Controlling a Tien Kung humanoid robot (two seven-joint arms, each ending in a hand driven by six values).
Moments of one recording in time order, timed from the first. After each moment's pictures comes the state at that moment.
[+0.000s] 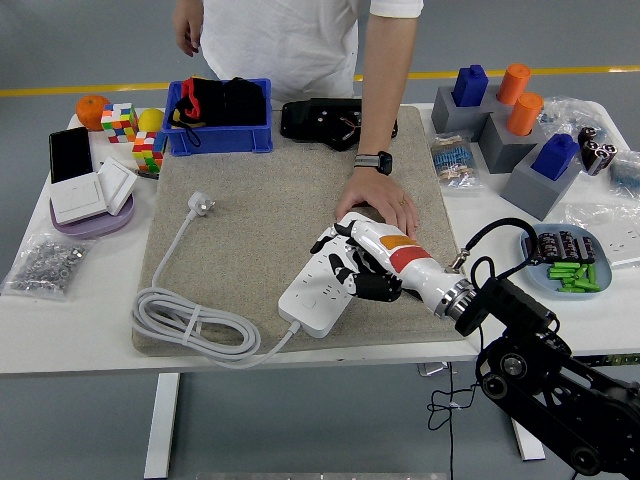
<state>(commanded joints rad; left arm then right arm) -0.15 0.05 -1.38 -0.18 1.72 -0.13 0.31 0.33 -0.19 0.82 1.50 -1.81 -0.14 0.00</state>
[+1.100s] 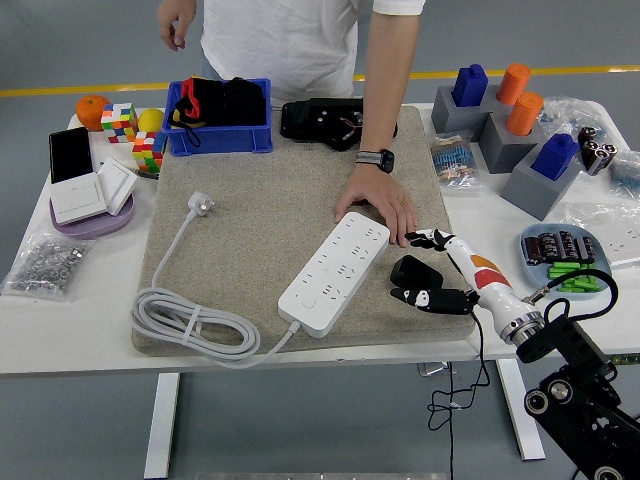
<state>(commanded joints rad) -0.15 0.04 -1.38 -0.18 1.73 -0.13 0.31 0.14 -0.18 1.01 1.33 -1.82 -0.24 0.07</state>
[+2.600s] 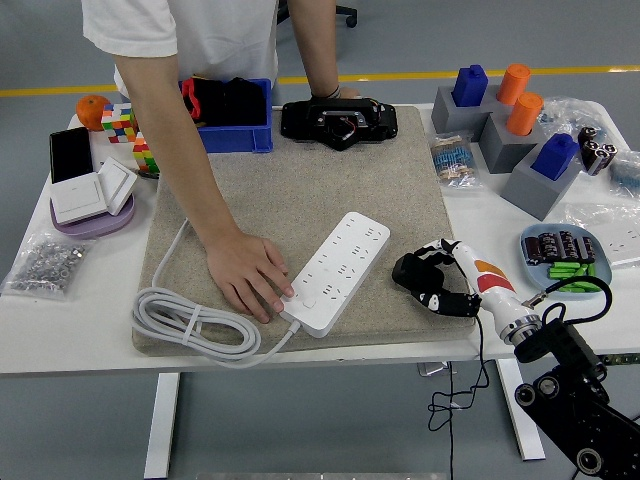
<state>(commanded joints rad) -0.16 0.04 -1.38 -0.18 1.72 -0.13 0.31 0.22 -0.16 0.95 1.13 -1.80 -0.35 0.14</state>
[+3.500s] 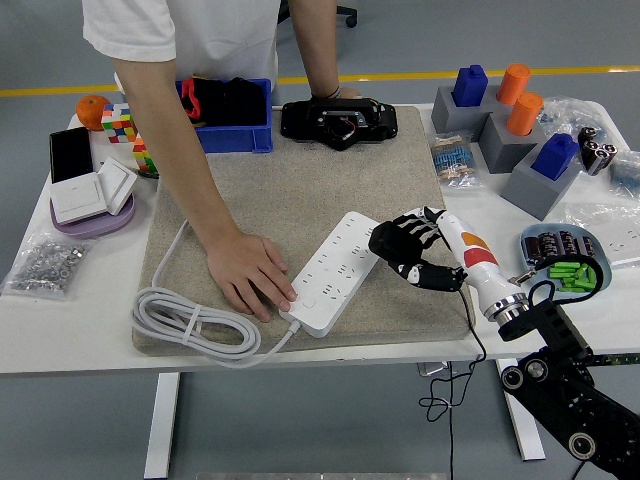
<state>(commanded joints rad) -0.16 0.05 -1.38 -0.18 1.73 -0.14 0.31 0.30 -0.15 0.88 1.20 -1.71 -0.40 0.18</state>
